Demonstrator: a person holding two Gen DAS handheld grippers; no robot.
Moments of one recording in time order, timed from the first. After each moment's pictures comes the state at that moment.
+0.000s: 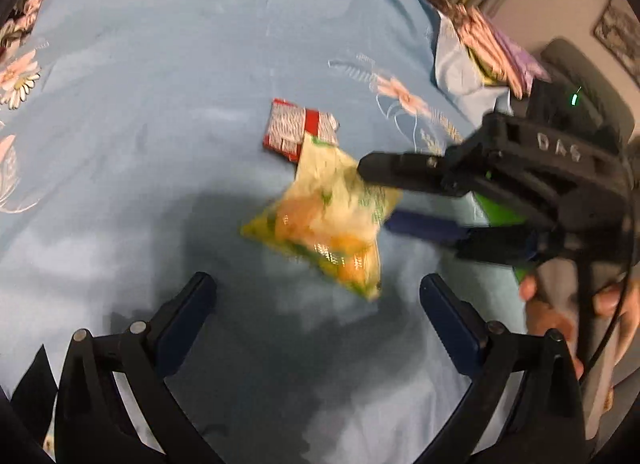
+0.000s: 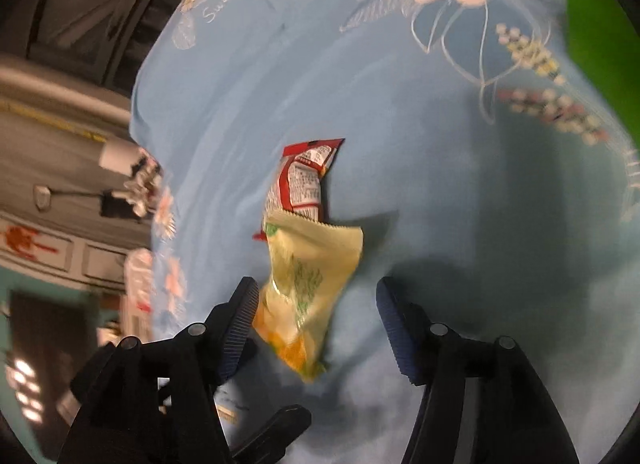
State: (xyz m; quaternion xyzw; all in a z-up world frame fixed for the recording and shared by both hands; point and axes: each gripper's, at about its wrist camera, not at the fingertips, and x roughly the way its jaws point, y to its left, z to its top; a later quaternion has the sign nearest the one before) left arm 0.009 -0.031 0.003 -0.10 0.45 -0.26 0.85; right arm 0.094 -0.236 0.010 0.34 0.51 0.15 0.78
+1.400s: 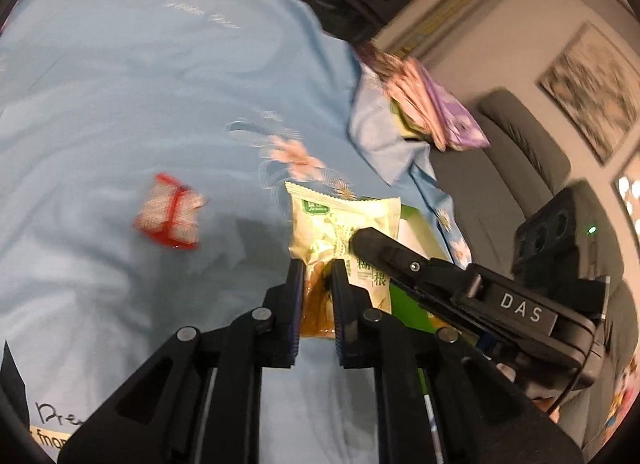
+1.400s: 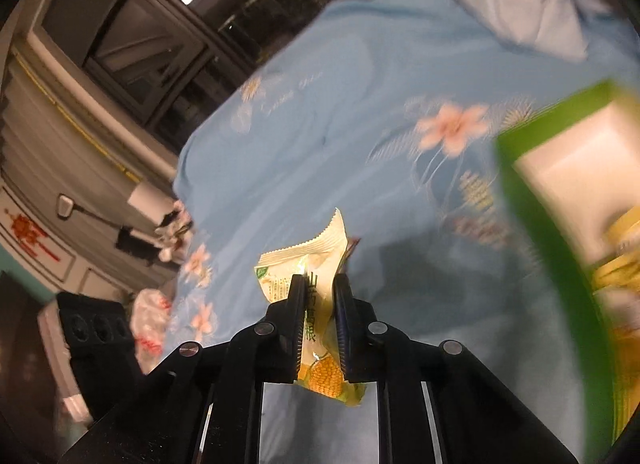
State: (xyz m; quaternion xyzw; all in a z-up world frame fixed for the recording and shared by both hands) left arm -0.004 -0.087 0.102 -0.18 0.39 -0.36 0.83; right arm 0.017 -0.279 0.116 0.27 0.35 0.11 0.89
